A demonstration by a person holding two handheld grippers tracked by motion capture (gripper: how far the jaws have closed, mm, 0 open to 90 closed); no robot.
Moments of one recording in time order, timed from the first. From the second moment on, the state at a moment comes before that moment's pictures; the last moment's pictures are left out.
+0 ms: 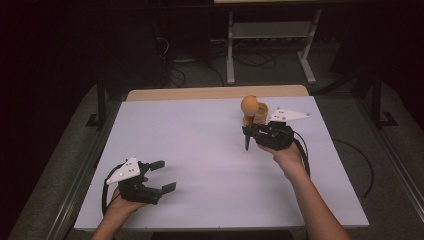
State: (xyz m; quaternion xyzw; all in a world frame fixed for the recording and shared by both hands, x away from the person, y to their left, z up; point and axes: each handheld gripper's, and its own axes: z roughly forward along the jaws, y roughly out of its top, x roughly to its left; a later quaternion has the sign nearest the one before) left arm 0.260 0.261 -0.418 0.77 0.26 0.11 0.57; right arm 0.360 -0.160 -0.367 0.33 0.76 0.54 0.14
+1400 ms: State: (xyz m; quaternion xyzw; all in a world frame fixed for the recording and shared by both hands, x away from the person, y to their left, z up) left arm 0.262 0.263 -0.419 0.76 0.27 0.10 0.58; right arm 0.415 -0.189 -0.351 0.41 0.70 0.53 0.23
